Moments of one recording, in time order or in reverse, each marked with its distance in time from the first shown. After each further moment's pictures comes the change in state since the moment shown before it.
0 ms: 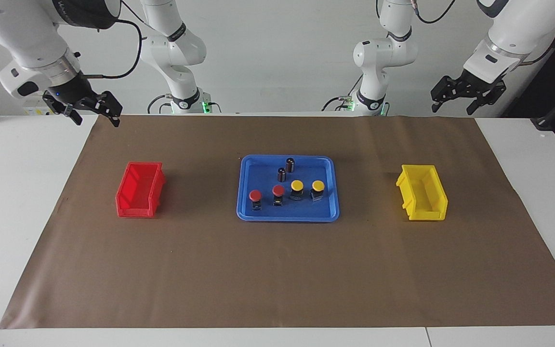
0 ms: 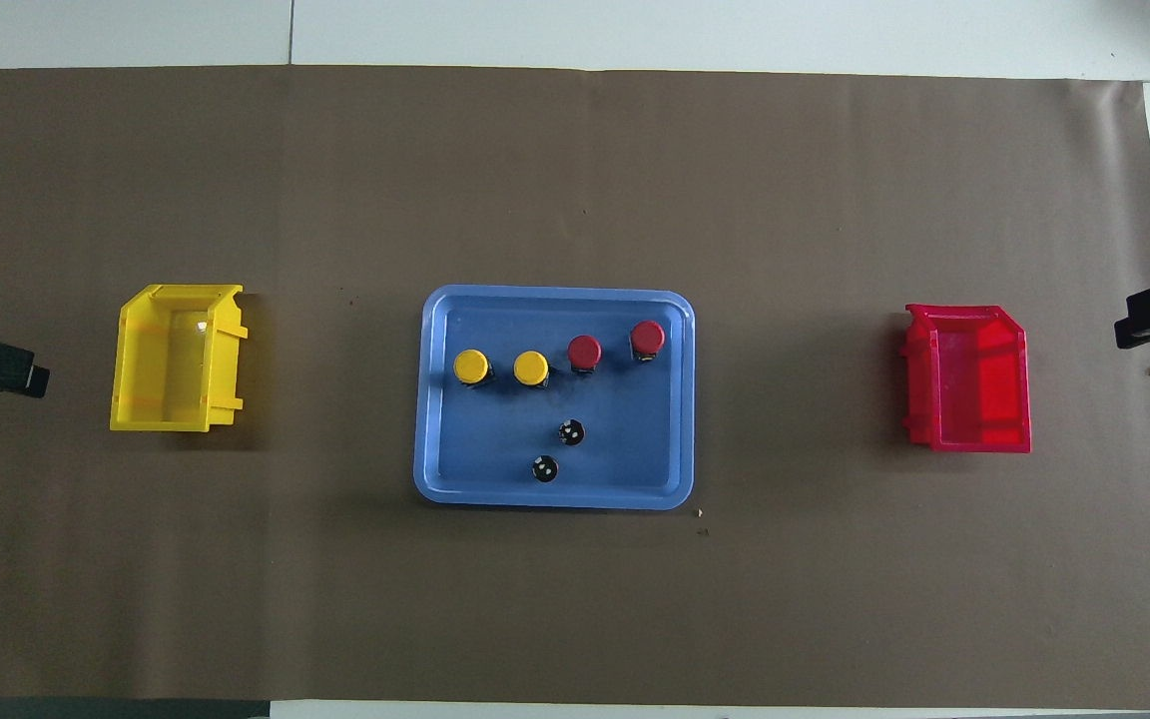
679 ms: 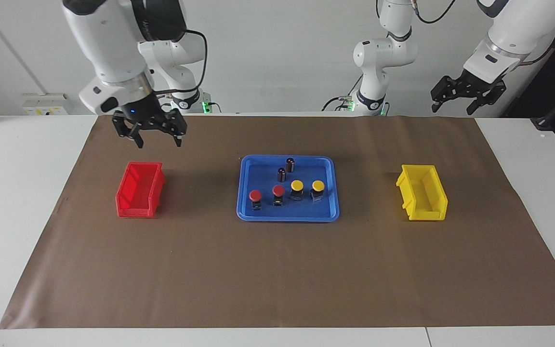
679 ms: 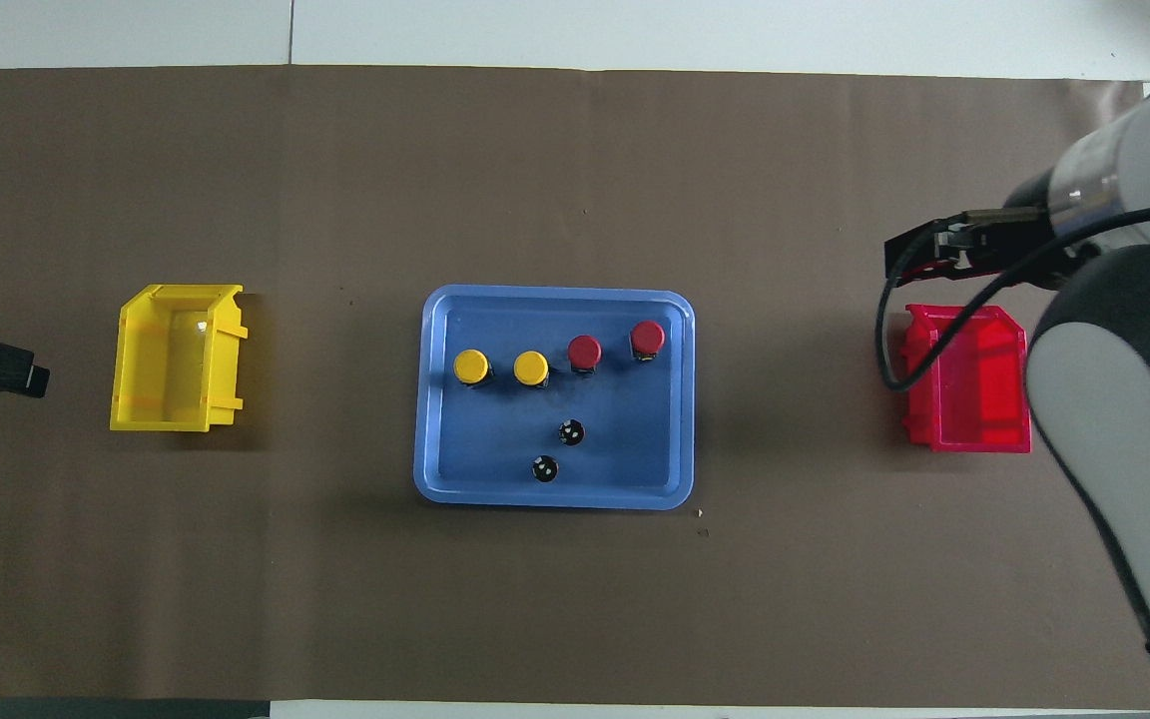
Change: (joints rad) left arm 0.000 0.000 0.000 0.000 0.000 0.000 0.000; right arm 0.291 0.136 0.051 0.023 0.059 0.254 0.298
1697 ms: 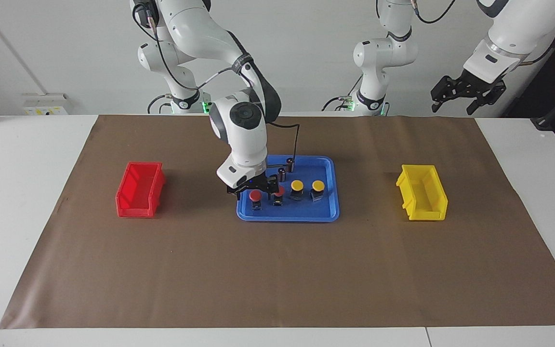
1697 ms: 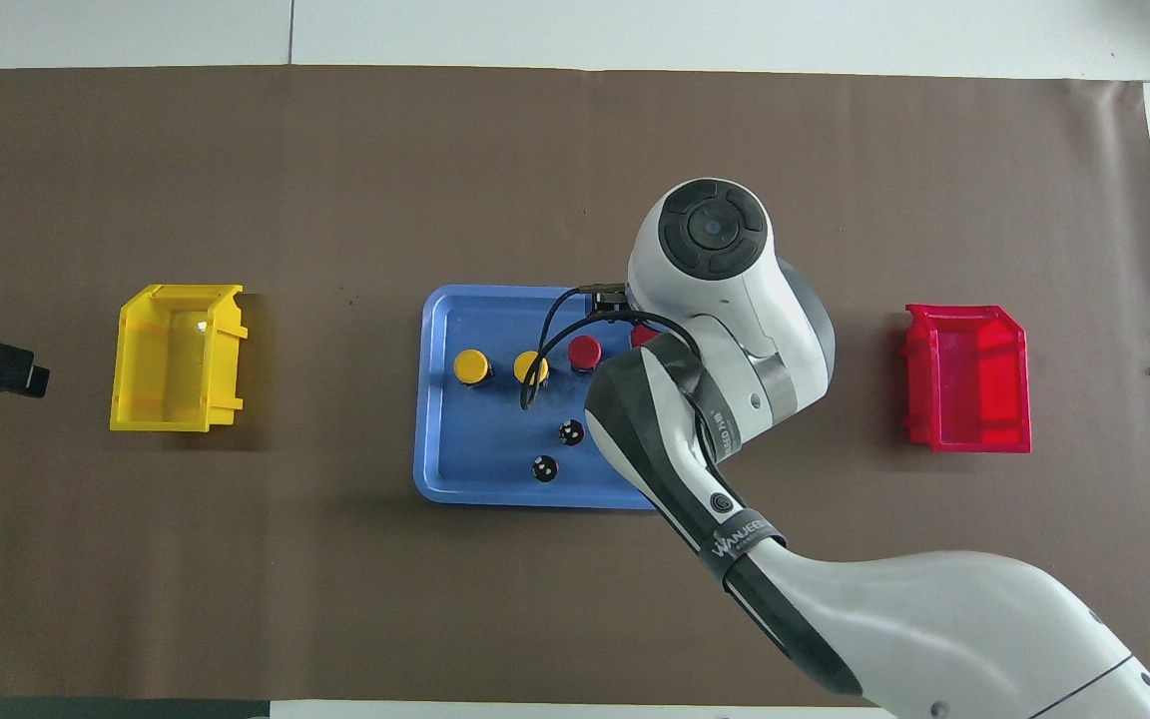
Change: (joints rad) left arm 0.000 0.000 0.000 0.000 0.000 0.000 0.000; right arm 0.241 0.252 0.004 -0.197 -0.028 0.460 0.246
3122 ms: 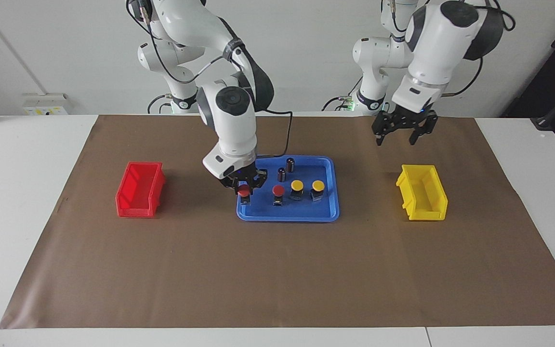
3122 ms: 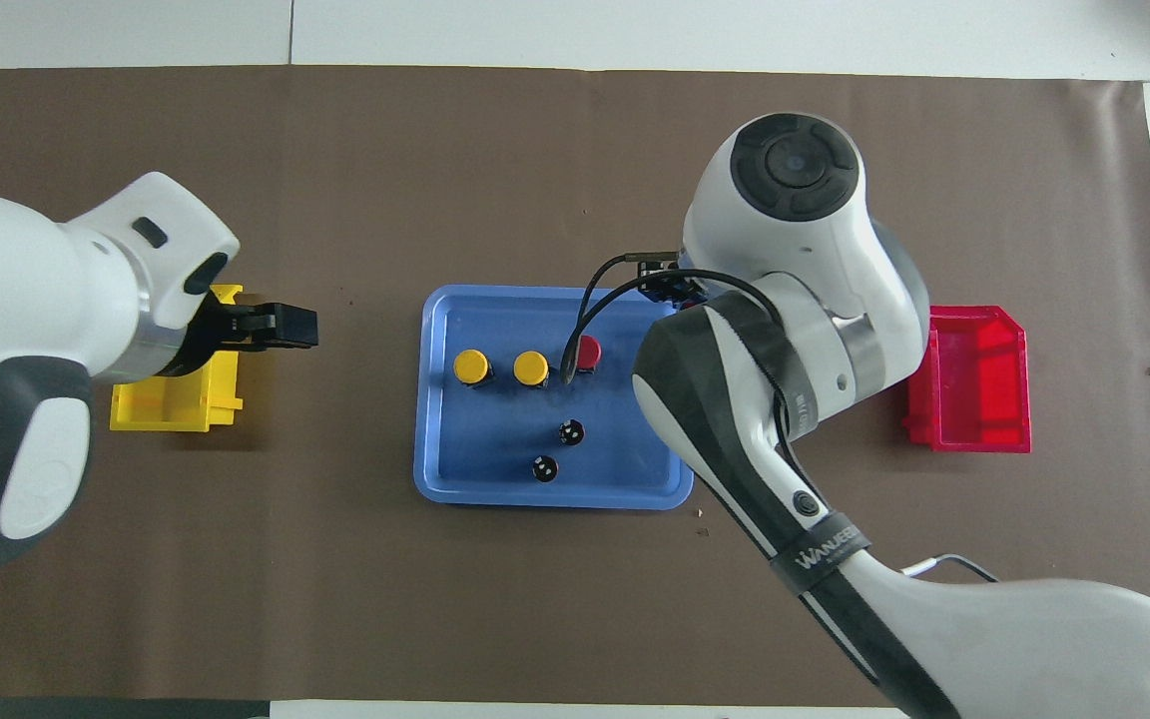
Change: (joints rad) left arm -0.329 0.049 -0.035 -0.285 0.000 0.506 -0.482; right arm -0.105 -0.104 -0.015 0.160 -0.003 -0.341 -0.123
